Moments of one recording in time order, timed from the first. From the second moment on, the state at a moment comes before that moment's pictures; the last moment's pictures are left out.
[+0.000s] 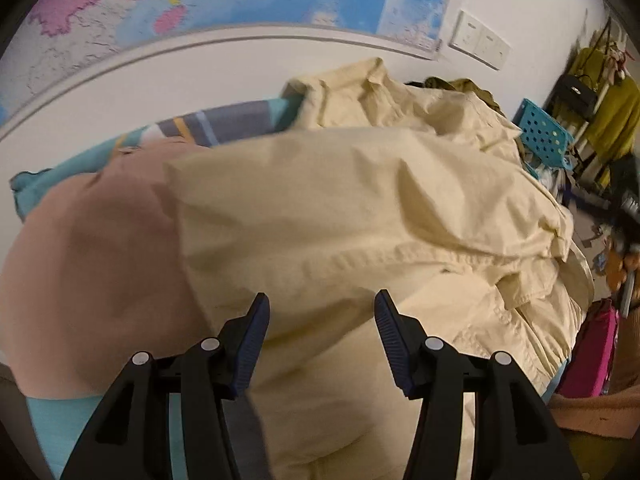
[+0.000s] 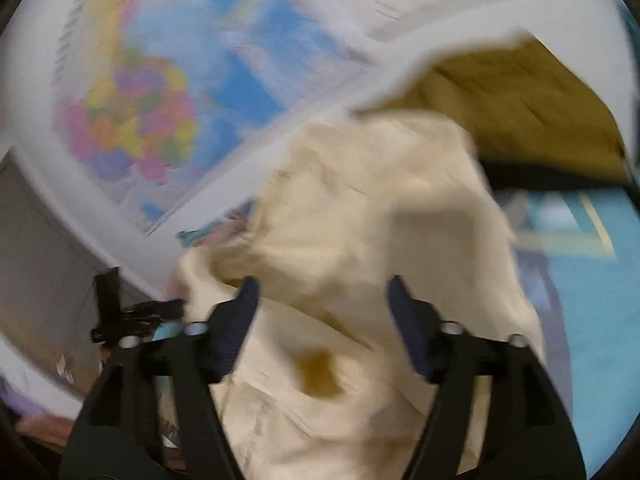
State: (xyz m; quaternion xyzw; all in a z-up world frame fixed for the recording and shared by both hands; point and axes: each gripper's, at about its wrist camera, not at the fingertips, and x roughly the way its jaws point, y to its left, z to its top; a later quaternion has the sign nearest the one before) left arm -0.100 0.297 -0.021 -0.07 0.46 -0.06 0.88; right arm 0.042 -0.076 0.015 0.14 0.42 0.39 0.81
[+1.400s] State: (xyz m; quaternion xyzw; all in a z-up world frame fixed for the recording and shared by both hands) left arm -0.125 0.279 -0.061 -0.11 0.43 -0.12 0.89; right arm 0.140 0.248 -0.083 0.12 0.68 0.53 0.49
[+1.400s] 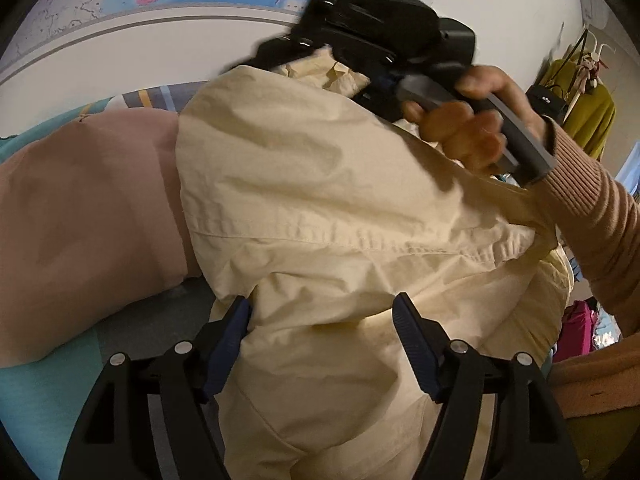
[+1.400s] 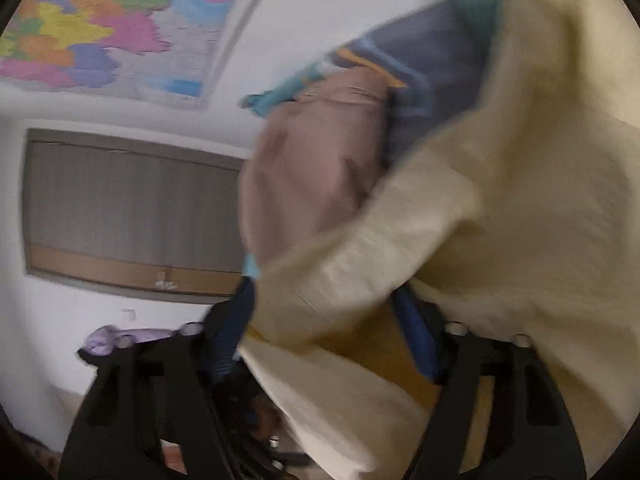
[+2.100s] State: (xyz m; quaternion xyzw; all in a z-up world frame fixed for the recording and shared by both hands) left arm -0.118 0.275 -0.028 -0.11 0.39 -0.13 0.91; right arm 0.138 0.206 0.016 -0.04 0.48 0.54 0.69
